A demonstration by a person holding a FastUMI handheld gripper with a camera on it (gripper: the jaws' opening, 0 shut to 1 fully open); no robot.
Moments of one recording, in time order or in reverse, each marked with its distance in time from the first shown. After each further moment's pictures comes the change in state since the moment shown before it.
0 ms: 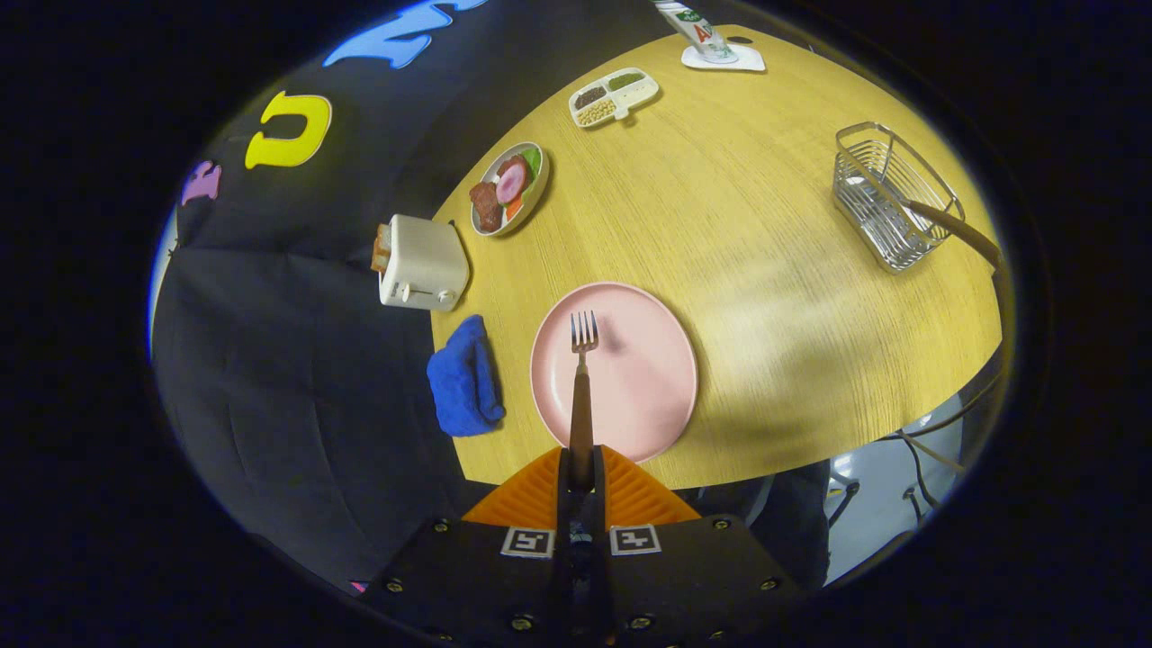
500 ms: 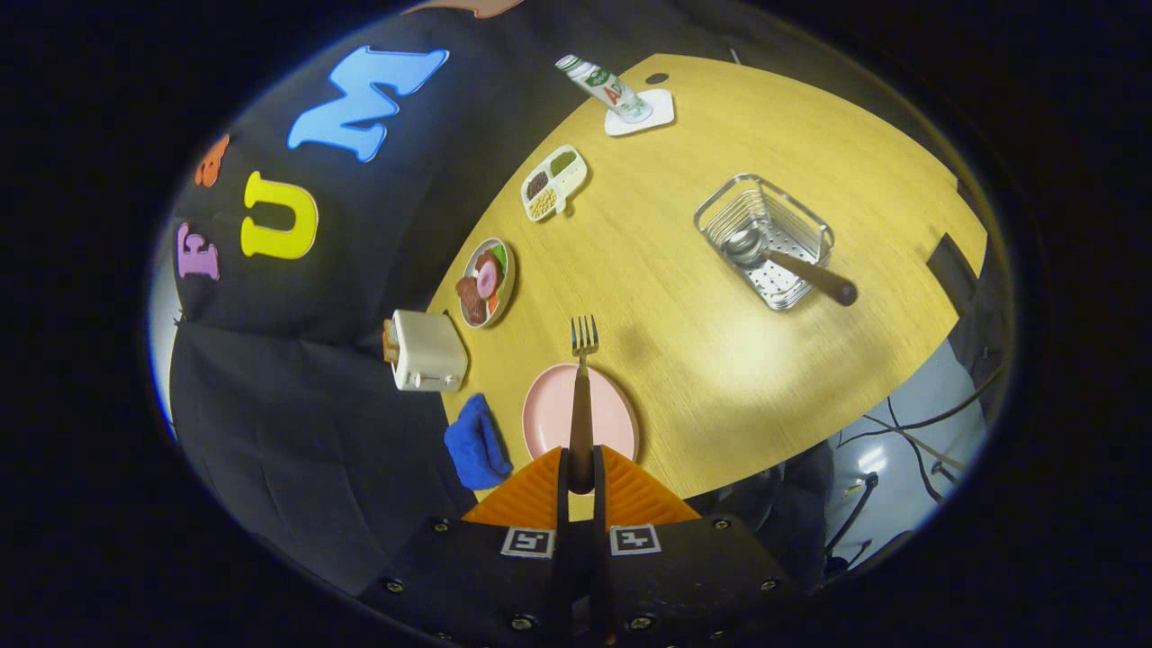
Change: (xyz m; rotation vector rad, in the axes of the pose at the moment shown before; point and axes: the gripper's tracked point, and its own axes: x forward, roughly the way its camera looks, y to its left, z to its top) arm -0.090 -0.049 0.050 0.165 -0.229 0.014
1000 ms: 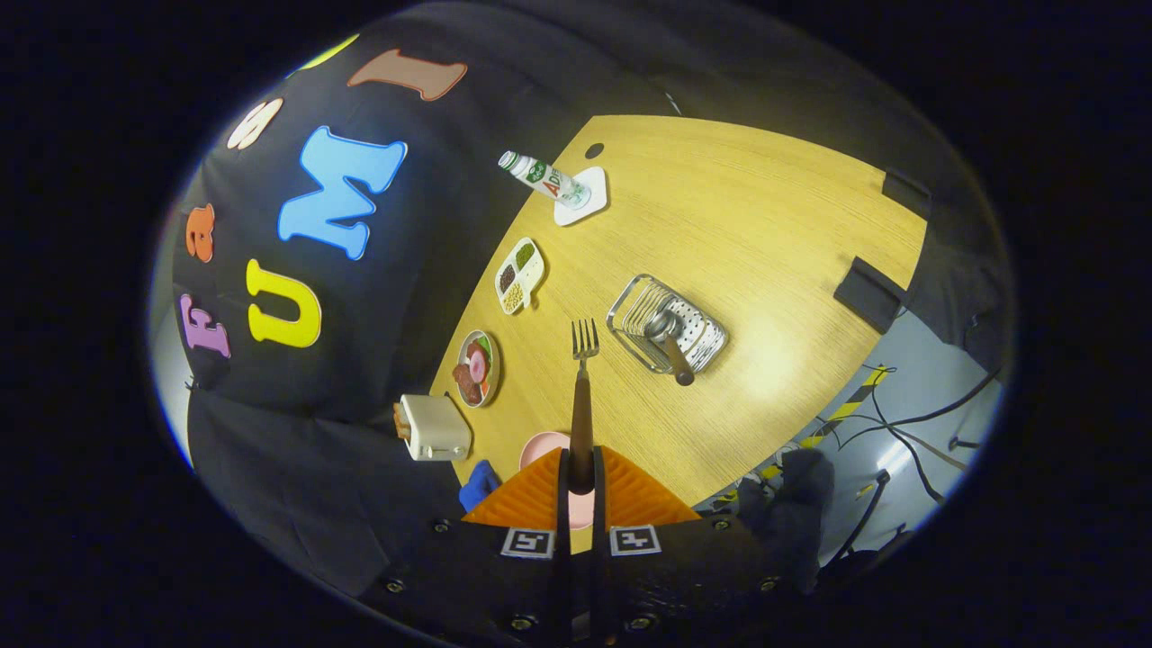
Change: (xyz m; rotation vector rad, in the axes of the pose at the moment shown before) arm -0.074 -0.044 0.043 0.139 -0.205 0.002
